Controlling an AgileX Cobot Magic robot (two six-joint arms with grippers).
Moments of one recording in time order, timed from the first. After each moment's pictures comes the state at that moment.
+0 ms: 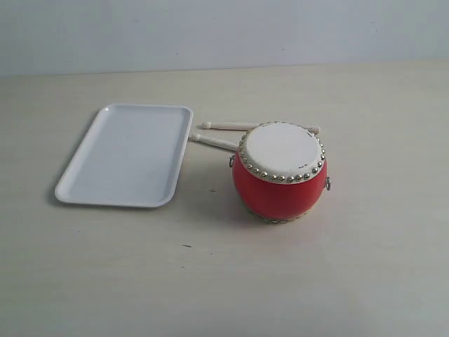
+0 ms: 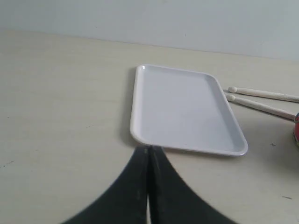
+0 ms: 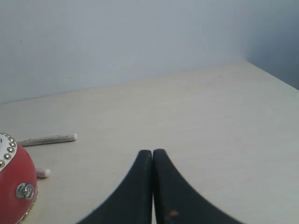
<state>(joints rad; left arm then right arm) -0.16 0.01 0.00 -0.06 0.37 -0.10 -0.11 0.01 0.00 0.04 0.29 0.04</state>
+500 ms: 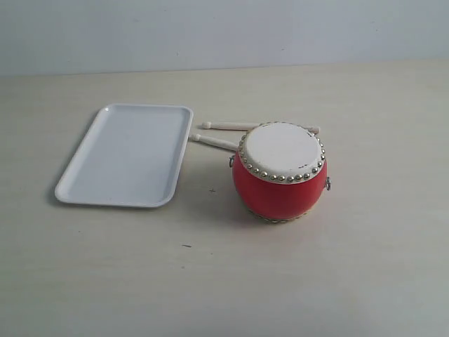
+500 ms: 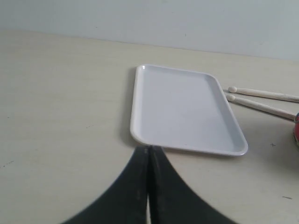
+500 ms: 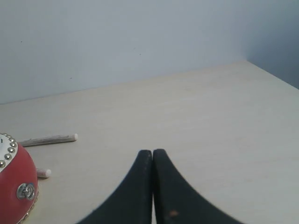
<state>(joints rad) -0.16 0.01 0.00 -0.06 0.37 -0.10 -0.11 0.01 0.00 0.05 0.29 0.04</state>
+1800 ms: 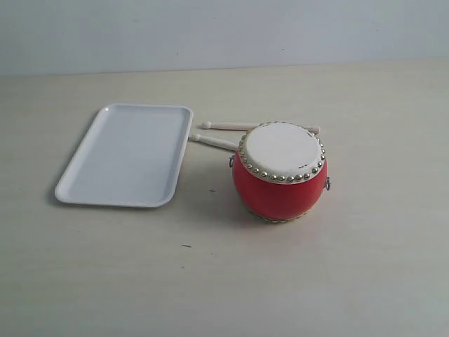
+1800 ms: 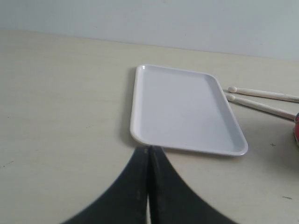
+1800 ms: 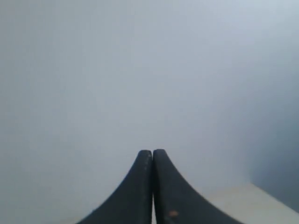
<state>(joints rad) -0.16 0.01 0.00 -0.06 0.37 -0.10 -0.11 0.01 0.00 0.05 -0.18 0.04</state>
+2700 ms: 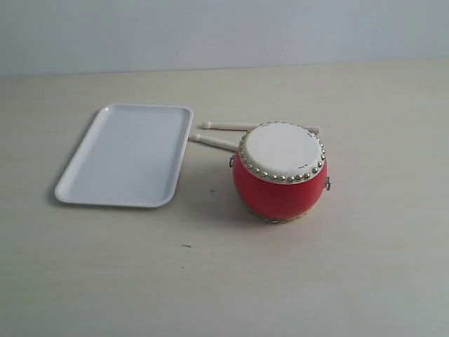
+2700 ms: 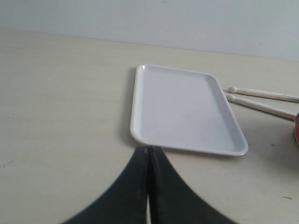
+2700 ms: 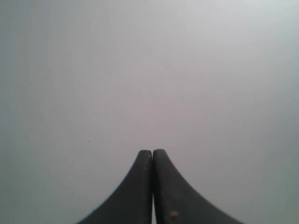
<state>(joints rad) -0.16 0.01 0.00 -0.06 0.37 -0.10 -0.11 0.01 0.00 0.06 -0.47 0.40</state>
